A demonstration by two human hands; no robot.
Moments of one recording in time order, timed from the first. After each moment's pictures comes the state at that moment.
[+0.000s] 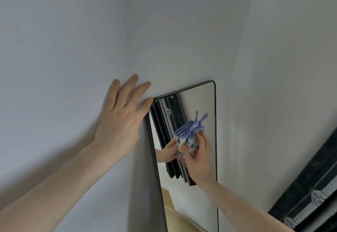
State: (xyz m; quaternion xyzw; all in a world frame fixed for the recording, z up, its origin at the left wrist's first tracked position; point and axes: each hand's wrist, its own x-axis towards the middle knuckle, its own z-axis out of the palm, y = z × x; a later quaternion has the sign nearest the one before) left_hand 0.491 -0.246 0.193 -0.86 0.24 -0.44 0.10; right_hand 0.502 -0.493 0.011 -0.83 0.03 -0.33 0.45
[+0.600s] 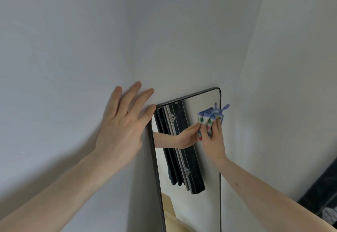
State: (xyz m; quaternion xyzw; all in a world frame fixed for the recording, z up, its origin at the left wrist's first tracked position) left_hand 0.491 -0.248 0.194 -0.86 0.23 -0.44 0.09; right_hand 0.572 -0.548 0.066 -0.83 0.03 -0.32 0.47
